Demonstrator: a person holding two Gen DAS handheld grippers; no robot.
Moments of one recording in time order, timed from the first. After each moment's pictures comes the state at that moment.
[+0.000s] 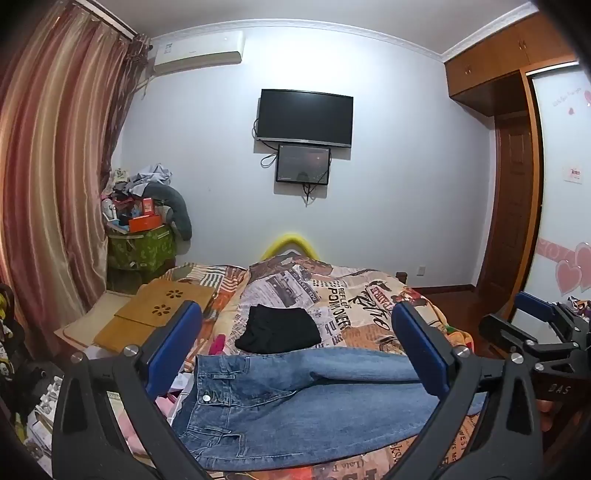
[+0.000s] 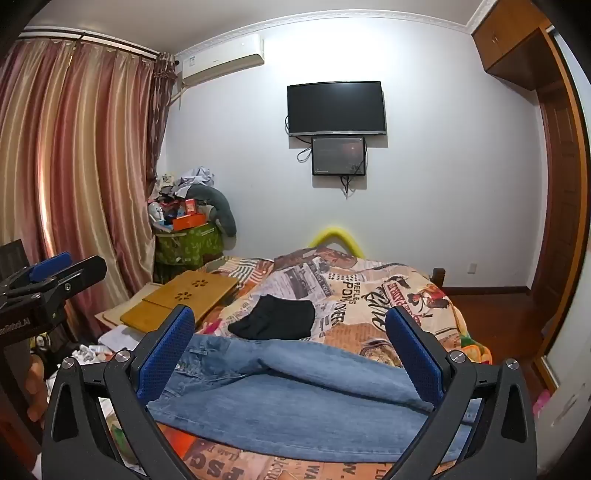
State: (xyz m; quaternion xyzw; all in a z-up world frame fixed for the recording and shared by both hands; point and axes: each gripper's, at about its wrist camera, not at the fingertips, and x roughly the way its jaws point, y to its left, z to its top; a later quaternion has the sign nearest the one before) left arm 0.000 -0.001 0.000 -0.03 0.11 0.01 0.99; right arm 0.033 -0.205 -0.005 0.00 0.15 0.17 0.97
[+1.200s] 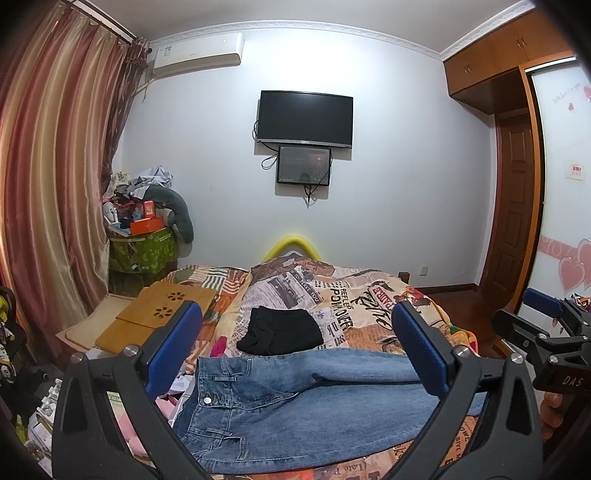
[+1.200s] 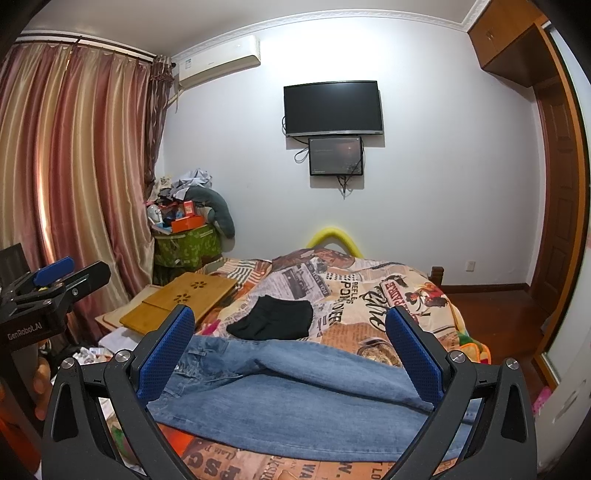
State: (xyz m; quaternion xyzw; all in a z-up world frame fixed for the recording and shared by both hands) left arm 0.003 -0.005 -0.002 -0.03 0.12 0.01 0.99; right arm 0.034 -0.209 -0.003 0.00 0.15 0.17 0.97
